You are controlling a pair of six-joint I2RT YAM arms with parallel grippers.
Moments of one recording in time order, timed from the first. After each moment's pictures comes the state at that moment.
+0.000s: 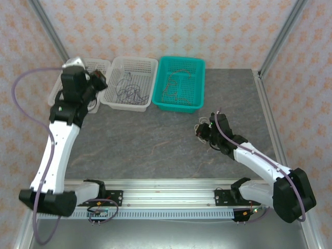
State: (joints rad) left arm -0.03 1.24 1.48 -0.59 -0.03 -0.58; right arm 0.47 1.11 0.59 -0.18 -0.08 0.84
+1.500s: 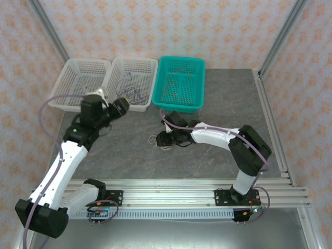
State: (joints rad) left arm -0.22 0.98 0.93 -0.49 0.10 -0.75; right arm 0.82 1.72 1.07 -0.37 -0.23 0.57
